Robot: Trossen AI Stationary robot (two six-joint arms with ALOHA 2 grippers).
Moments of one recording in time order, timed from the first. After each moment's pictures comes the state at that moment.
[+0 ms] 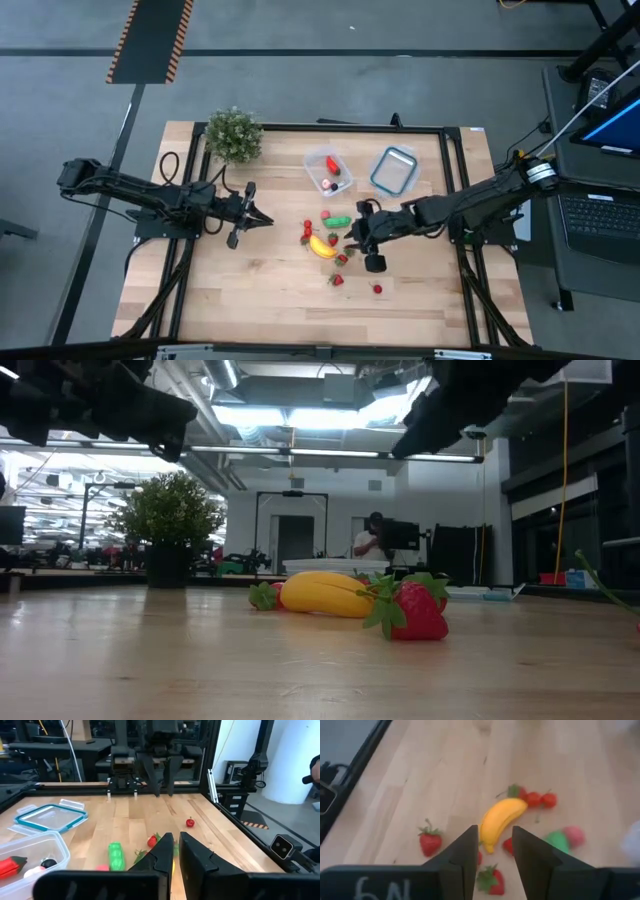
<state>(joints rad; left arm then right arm) -0.09 0.75 0.19 0.48 0.09 -0.05 0.28 1.46 0.94 -0.21 0.09 0.11</state>
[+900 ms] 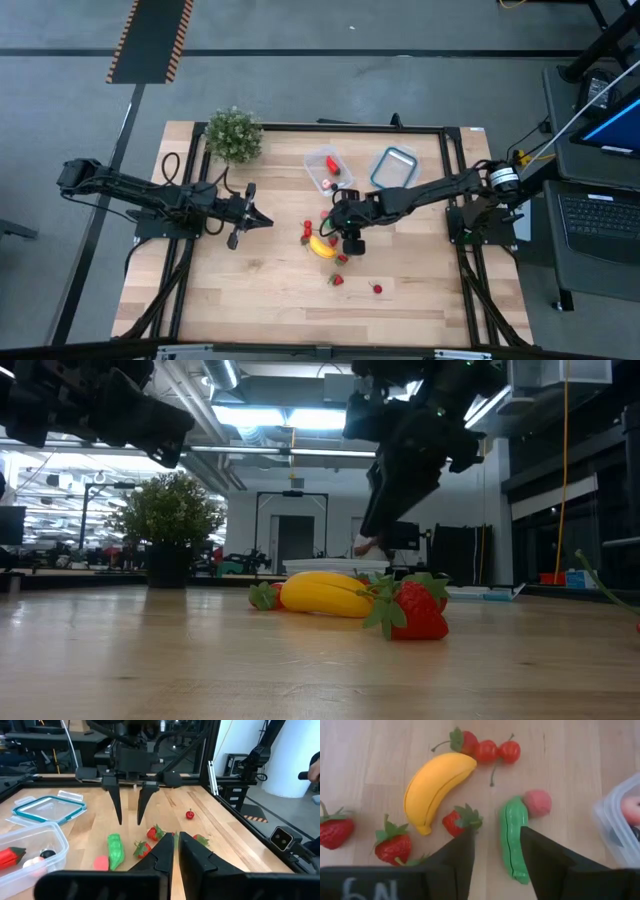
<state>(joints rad) -0.09 0.75 0.19 0.44 0.09 -0.05 0.12 1.75 1.17 -0.46 0.11 0.02</state>
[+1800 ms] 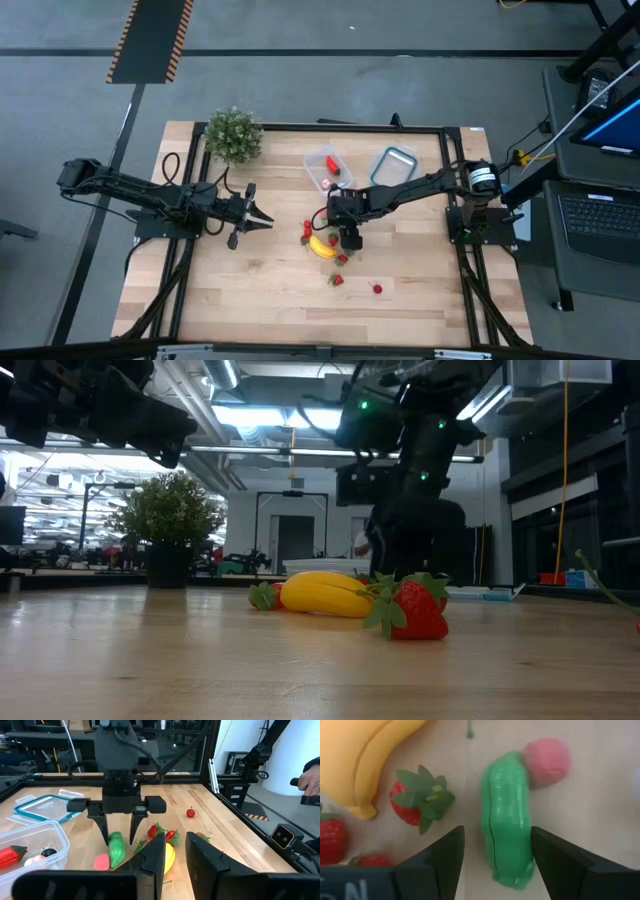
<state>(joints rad) -0.09 0.75 0.19 0.43 0.09 -0.04 0.04 1.91 1.16 -0.45 0.04 -0.01</state>
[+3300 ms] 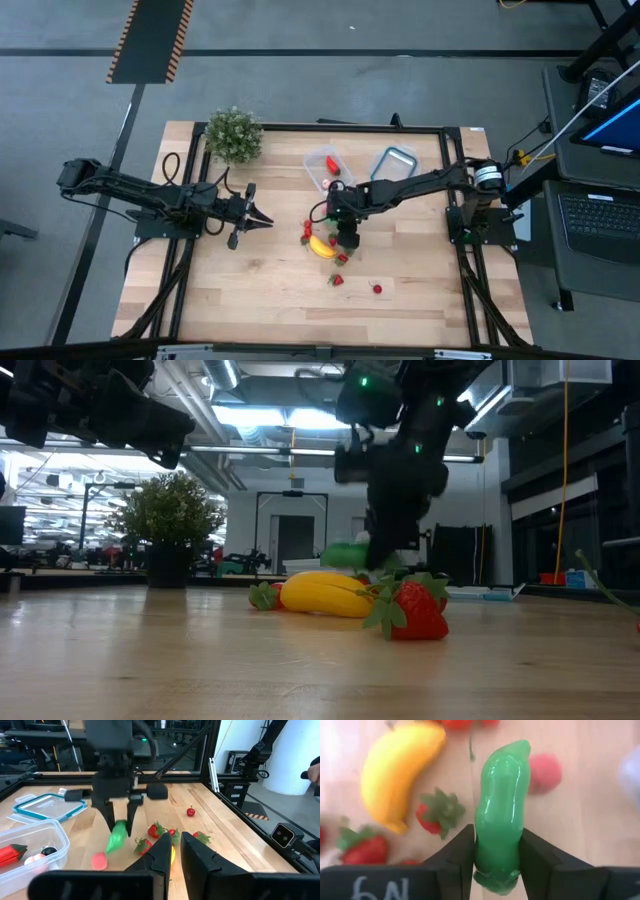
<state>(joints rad) -0.09 0.75 0.19 0.43 0.09 -0.04 0.02 1.84 1.20 -0.50 -0.02 0.13</state>
